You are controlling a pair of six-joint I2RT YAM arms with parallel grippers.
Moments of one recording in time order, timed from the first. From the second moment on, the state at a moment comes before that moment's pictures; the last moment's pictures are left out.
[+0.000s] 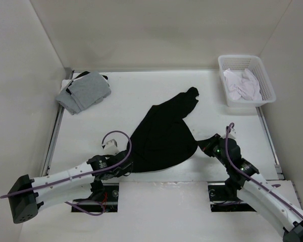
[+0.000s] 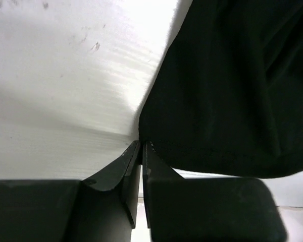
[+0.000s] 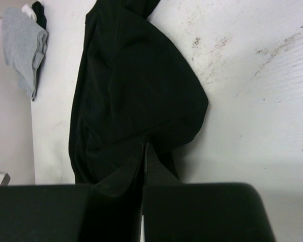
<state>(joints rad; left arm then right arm) -1.04 0.81 0.37 -0.75 -0.38 -1.44 0.53 0.49 0.20 -0.15 0.14 1.00</state>
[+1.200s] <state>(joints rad) -0.57 0.62 1.01 -0.29 -0.49 -0.77 1.16 0.67 1.21 -0.57 0.70 0.81</state>
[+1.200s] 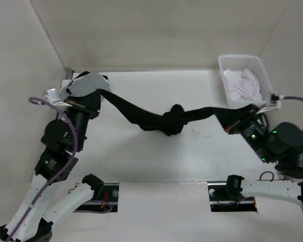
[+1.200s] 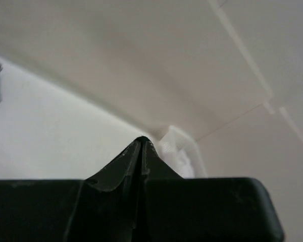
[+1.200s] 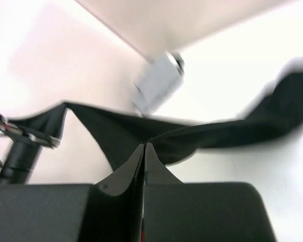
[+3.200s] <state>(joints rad) -0.28 0.80 0.66 -0.13 -0.14 -0.77 0.33 0.51 0.63 -0.43 -0.04 0.80</state>
